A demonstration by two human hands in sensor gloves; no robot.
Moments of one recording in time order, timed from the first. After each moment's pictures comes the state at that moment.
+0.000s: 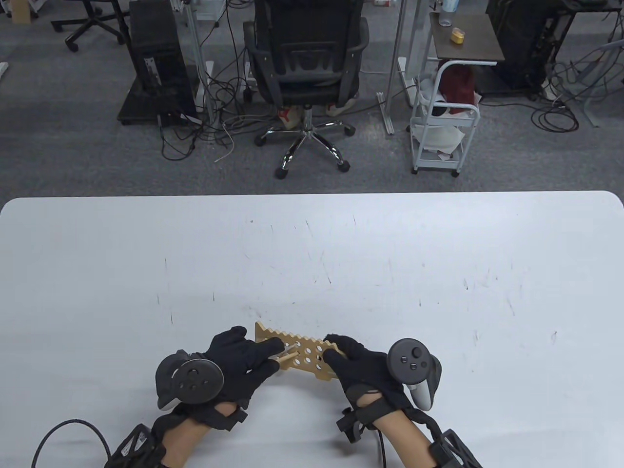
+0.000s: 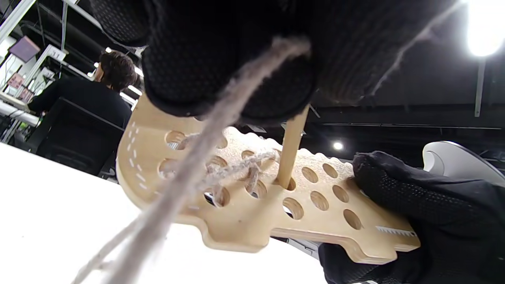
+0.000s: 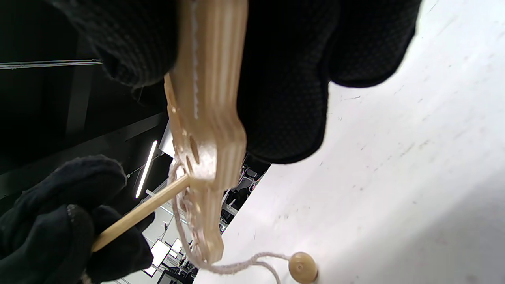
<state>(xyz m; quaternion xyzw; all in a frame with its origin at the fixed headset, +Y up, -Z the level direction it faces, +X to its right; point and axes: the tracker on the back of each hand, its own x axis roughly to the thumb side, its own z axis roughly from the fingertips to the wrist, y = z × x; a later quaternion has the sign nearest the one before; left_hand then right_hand) -0.205 -0.695 -0.283 0.15 -0.30 0.27 0.90 0.099 -0.742 -0.299 0.11 -0.03 0.83 0.54</state>
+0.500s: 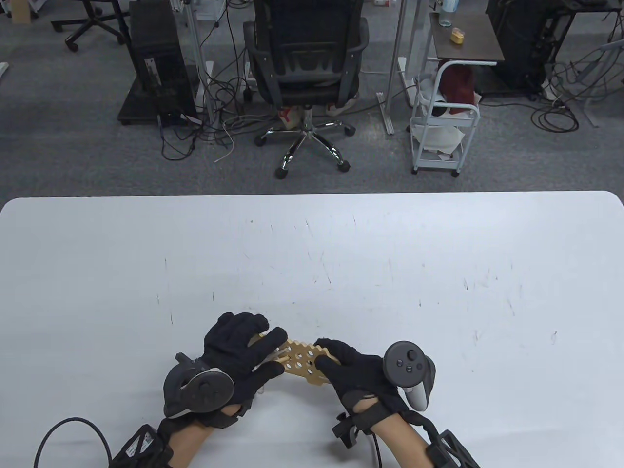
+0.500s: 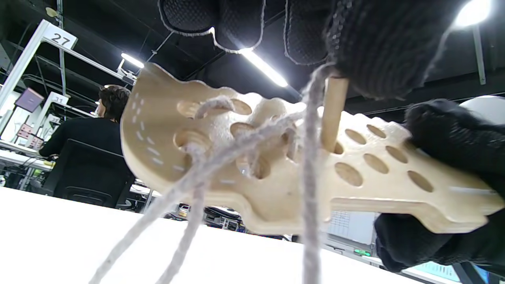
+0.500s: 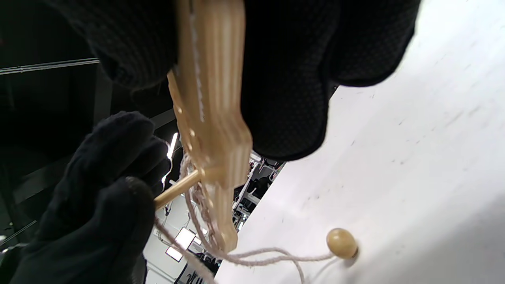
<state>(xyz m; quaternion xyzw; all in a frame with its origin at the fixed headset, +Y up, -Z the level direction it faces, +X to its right) -0.197 -0.696 -0.278 0.20 -0.27 0.21 0.92 0.086 -0.738 -0.294 0.16 -0.02 0.81 0.56</state>
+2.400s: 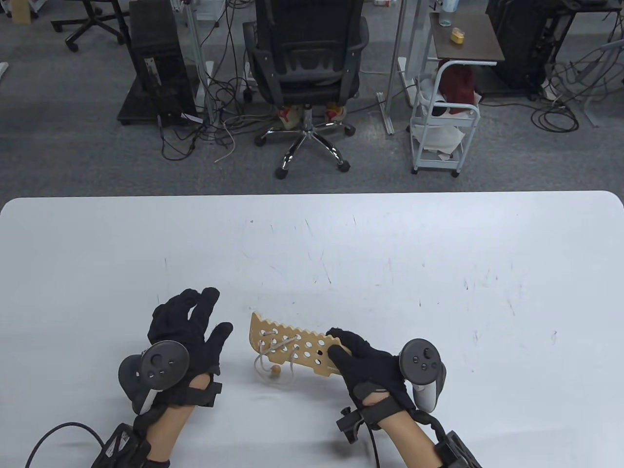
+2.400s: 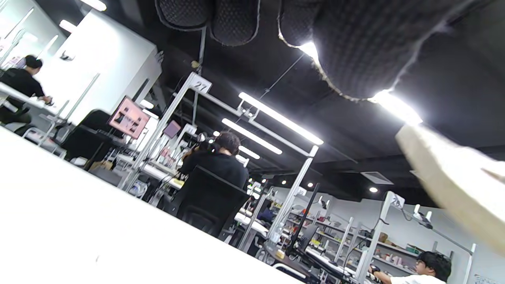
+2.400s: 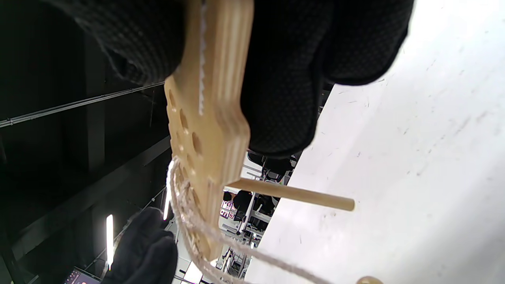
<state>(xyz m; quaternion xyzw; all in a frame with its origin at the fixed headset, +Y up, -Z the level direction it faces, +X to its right) -0.267 -0.685 -0.296 0.21 -0.04 0.27 0.94 0.105 -0.736 -0.296 0.10 -0.03 0.77 0.63</state>
